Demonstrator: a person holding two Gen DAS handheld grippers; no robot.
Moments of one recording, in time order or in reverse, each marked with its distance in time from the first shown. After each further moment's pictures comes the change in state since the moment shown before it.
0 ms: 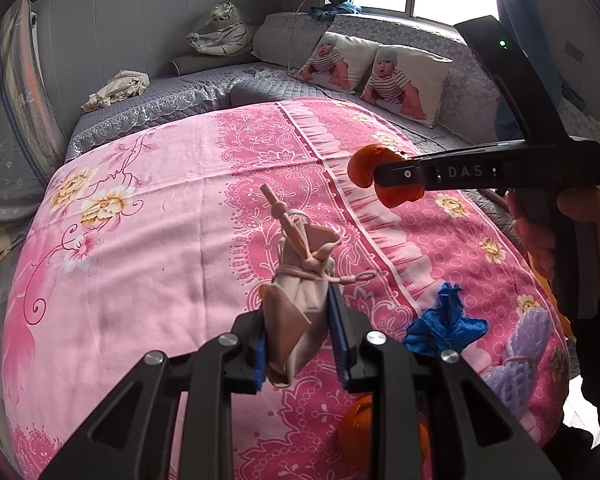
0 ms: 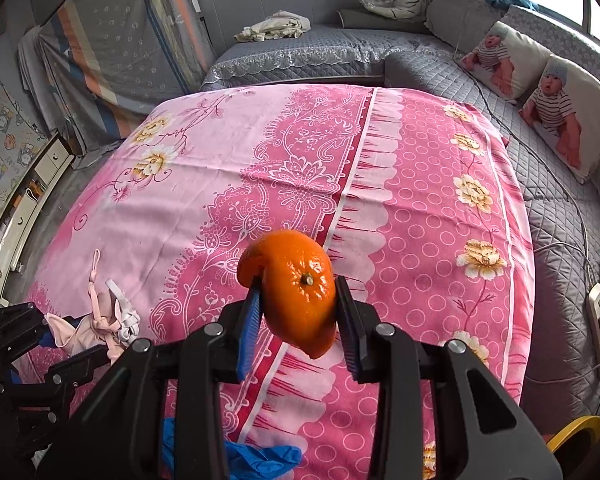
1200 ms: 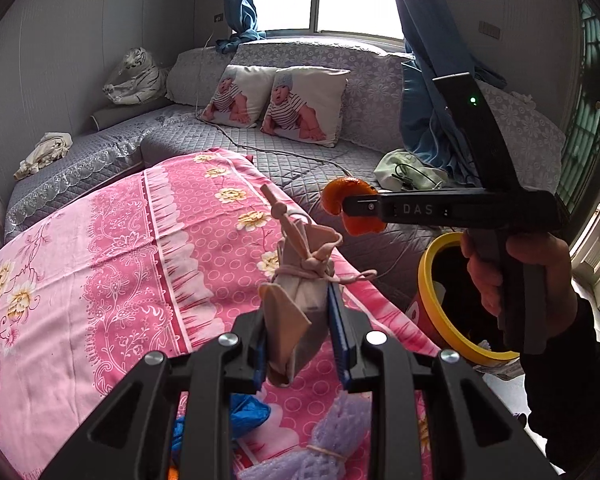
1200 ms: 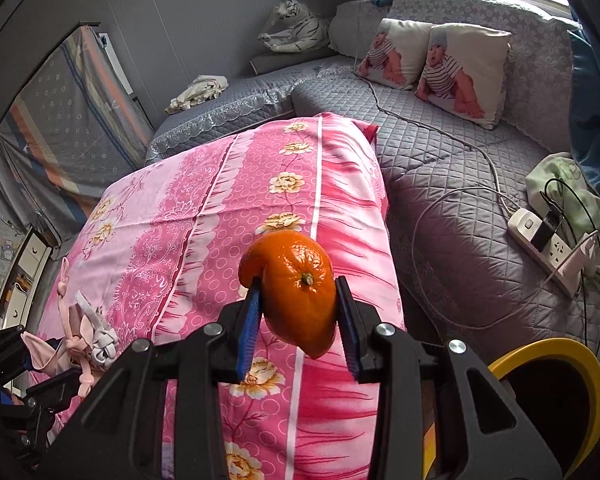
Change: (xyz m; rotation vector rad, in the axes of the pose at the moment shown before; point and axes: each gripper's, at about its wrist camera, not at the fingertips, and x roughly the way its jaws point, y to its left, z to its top) left arm -0.015 -0.172 0.043 0.194 -0.096 -0.203; right arm -0.120 -0.158 -0.084 0.294 -0.185 -0.093
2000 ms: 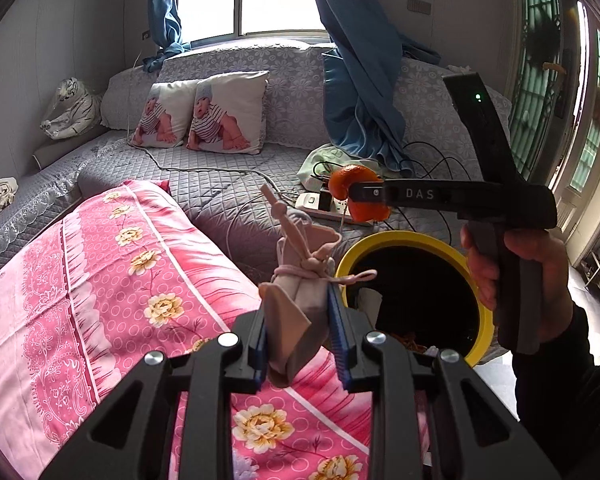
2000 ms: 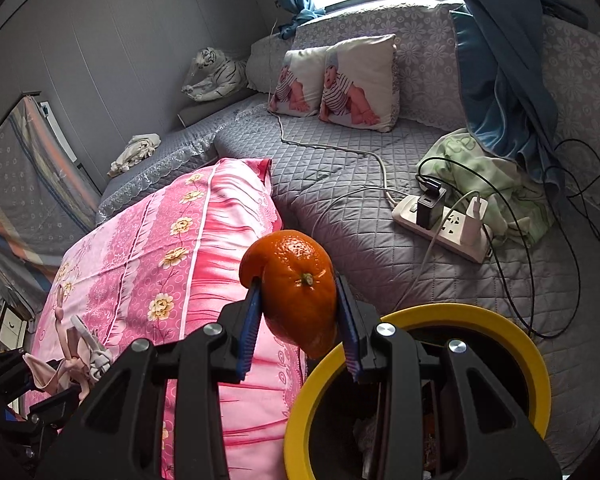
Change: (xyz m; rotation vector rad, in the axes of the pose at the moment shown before) left arm 0.032 -0.106 0.025 0.155 0.001 -0.154; right arm -0.095 -0.120 -0.038 0.203 -0.140 -0.166
